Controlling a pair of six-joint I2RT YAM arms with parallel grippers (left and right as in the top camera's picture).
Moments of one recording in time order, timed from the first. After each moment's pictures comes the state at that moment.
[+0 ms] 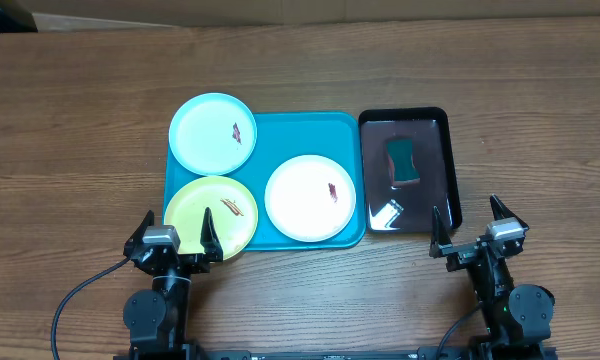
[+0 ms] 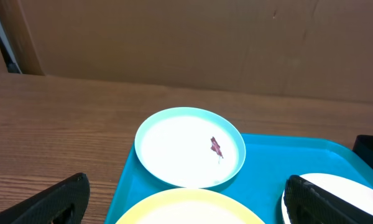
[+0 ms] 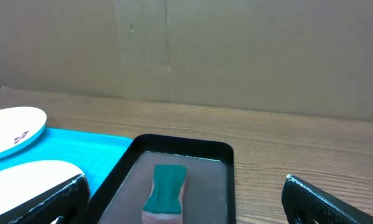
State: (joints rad) left arm 0.08 0.02 0.01 -0.07 0.07 -0.10; right arm 0.08 0.01 0.02 -0.03 -0.12 -0.02
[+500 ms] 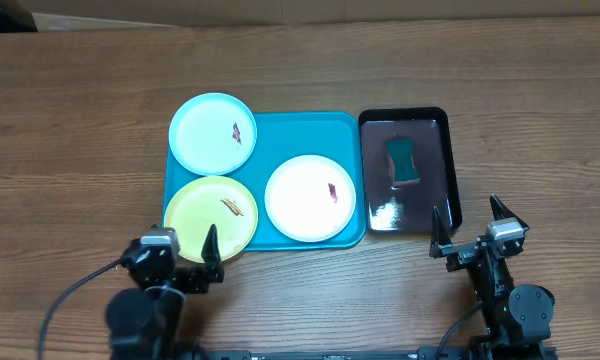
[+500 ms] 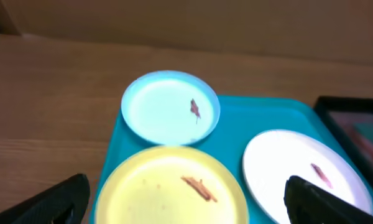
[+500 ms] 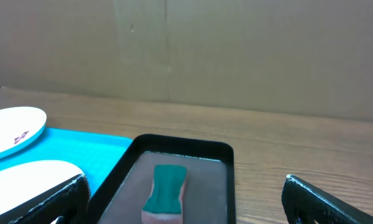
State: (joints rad) left arm 0.08 0.10 0.39 -0.59 0.15 -0.08; right arm 0.08 0.01 0.02 -0.02 -0.12 -0.02
